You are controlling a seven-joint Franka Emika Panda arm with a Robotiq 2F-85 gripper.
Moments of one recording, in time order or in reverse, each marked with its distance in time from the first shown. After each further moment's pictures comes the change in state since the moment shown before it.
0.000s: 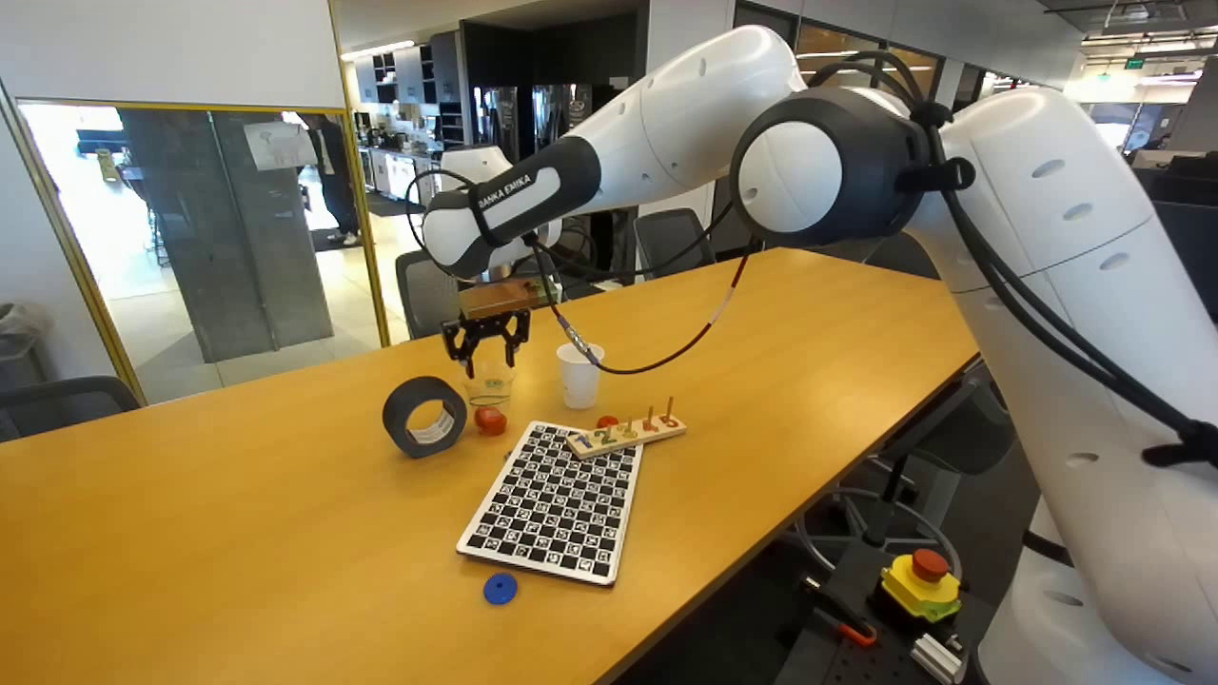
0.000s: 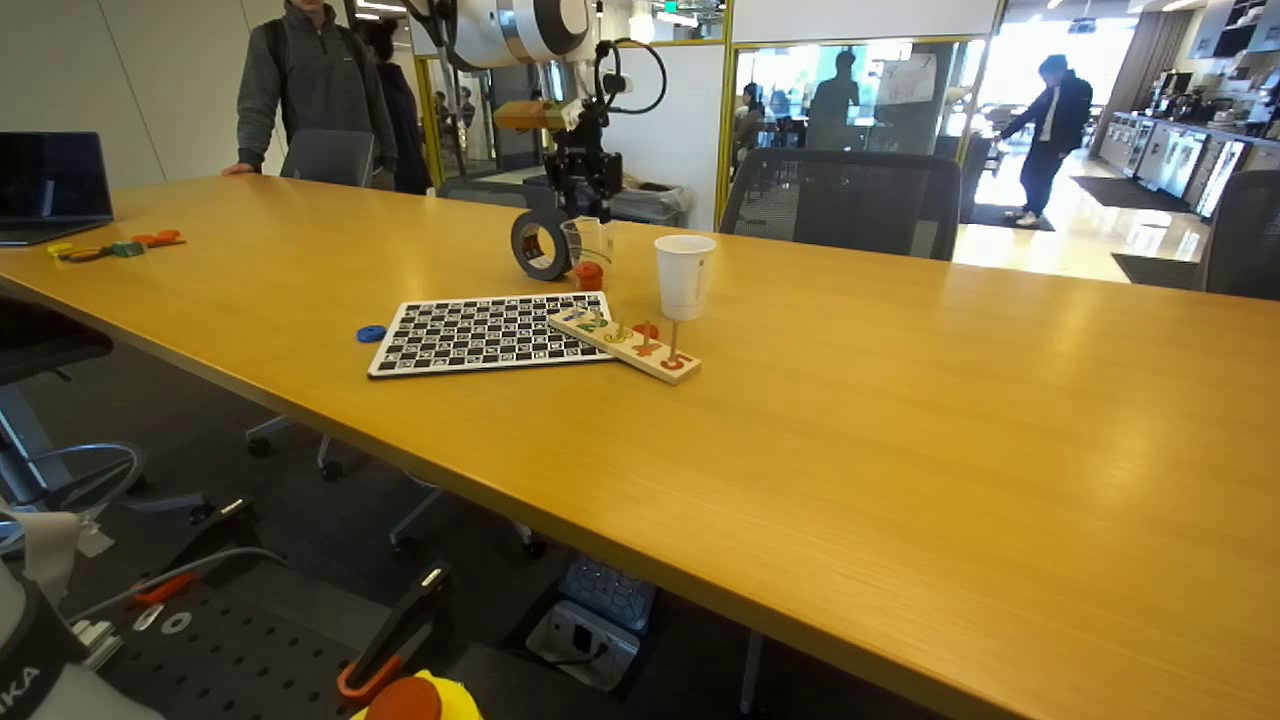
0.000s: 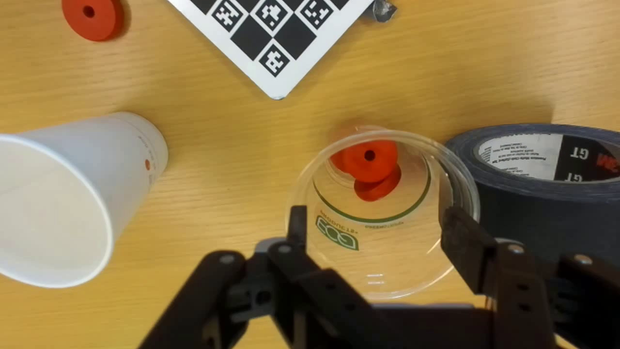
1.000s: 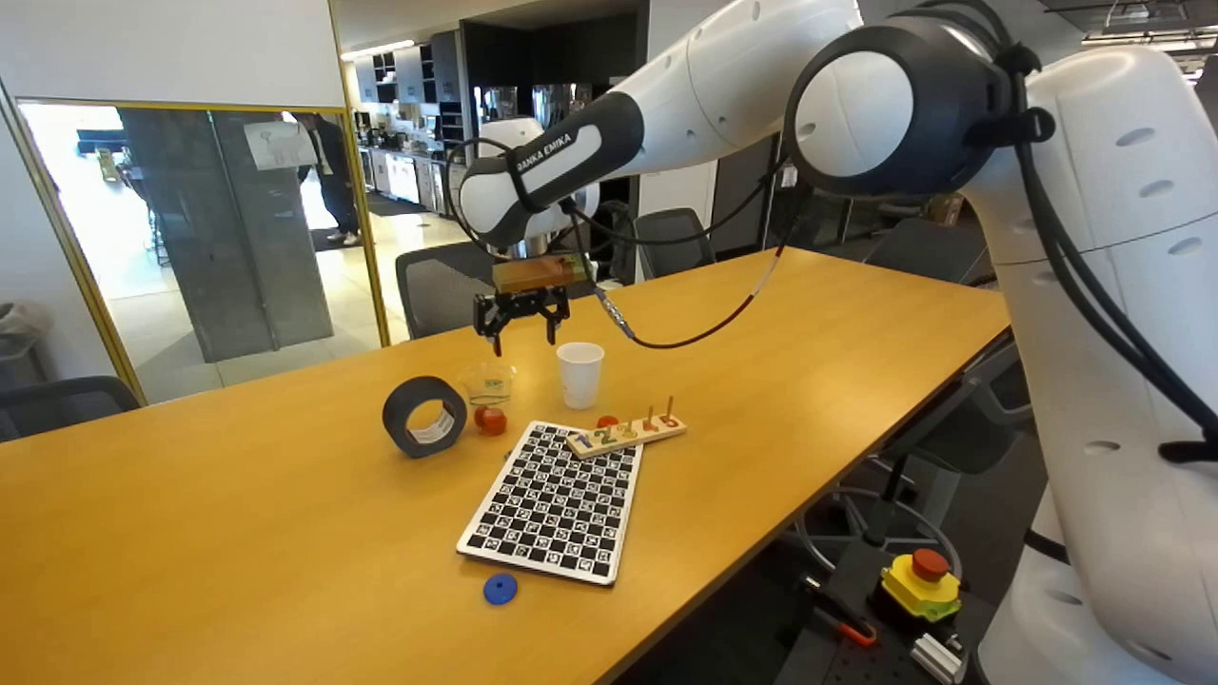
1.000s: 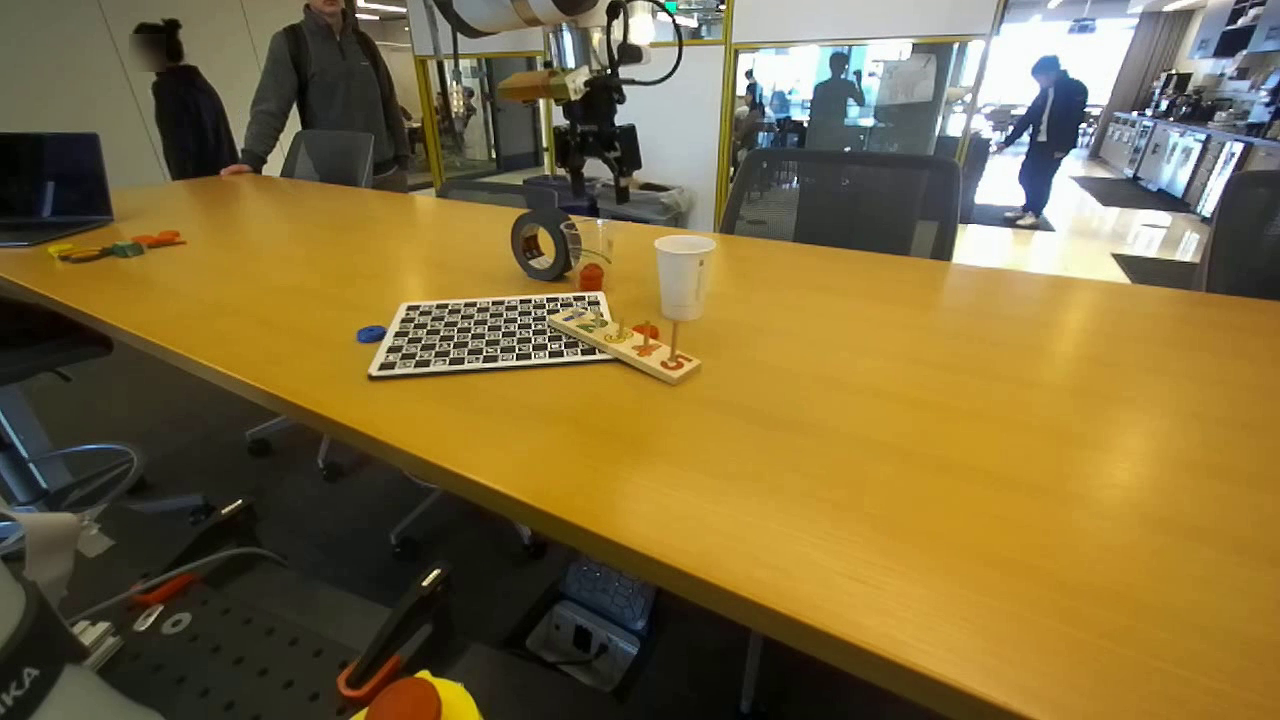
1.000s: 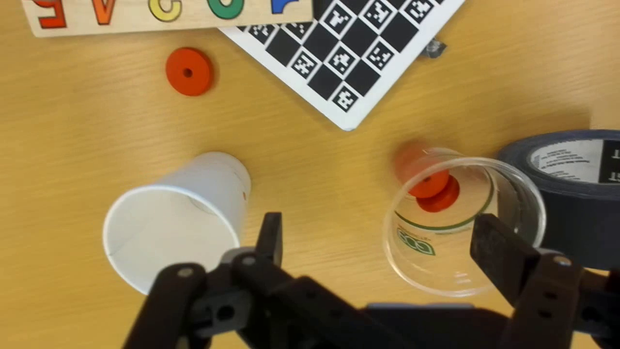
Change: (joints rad) arm -0.036 -0.154 -0.022 -0.162 0.004 -0.019 0.032
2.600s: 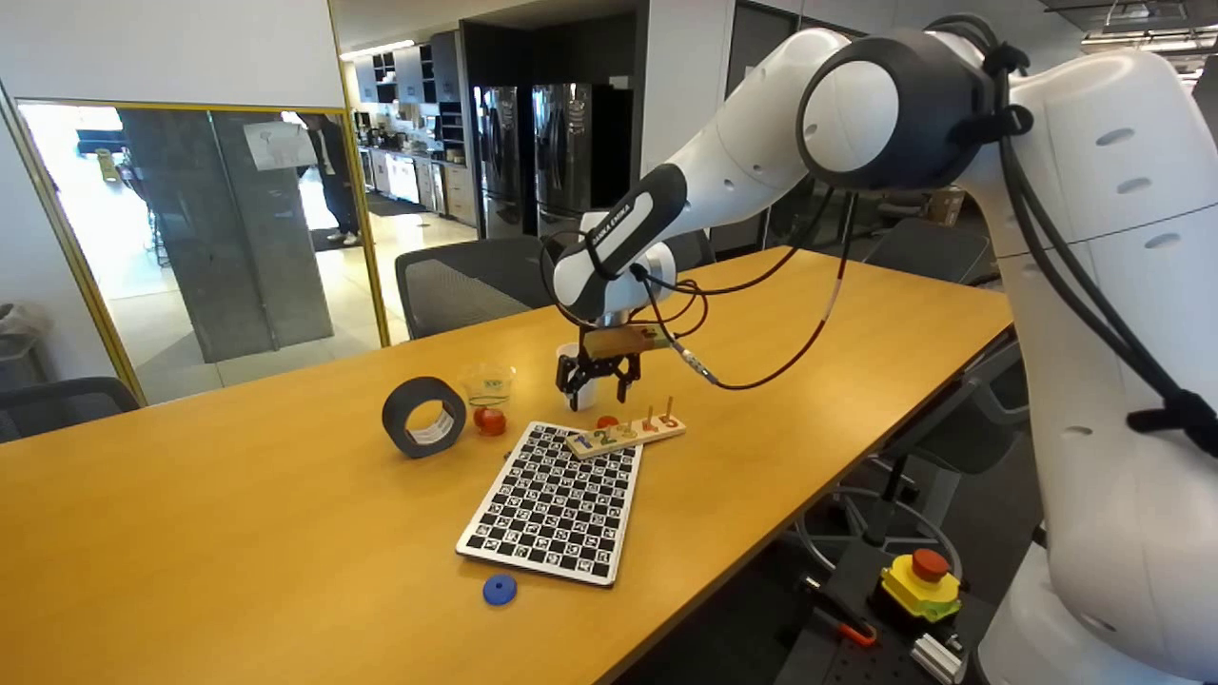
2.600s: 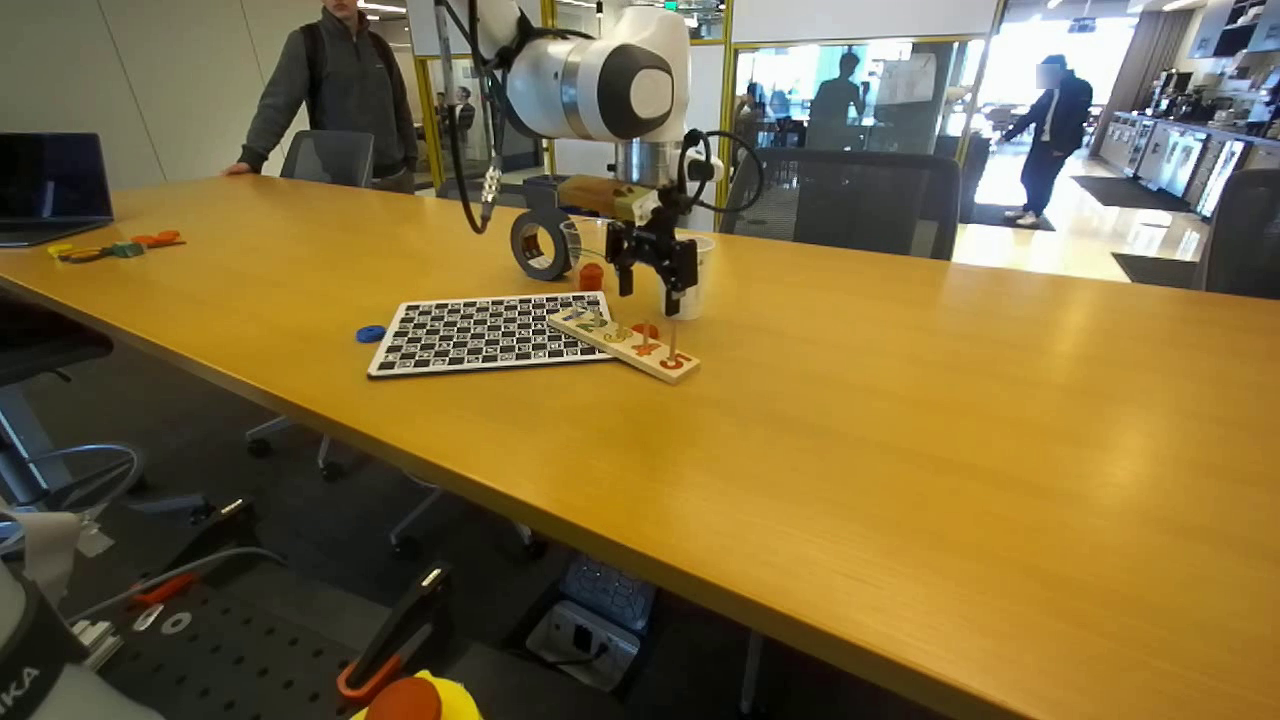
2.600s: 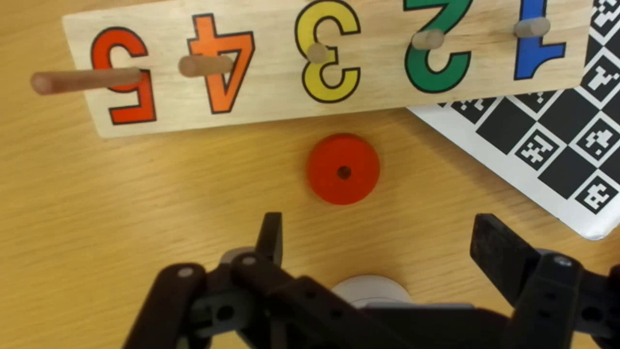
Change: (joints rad) arm -0.175 0.001 -0.003 -0.322 0.121 0.284 -0.187
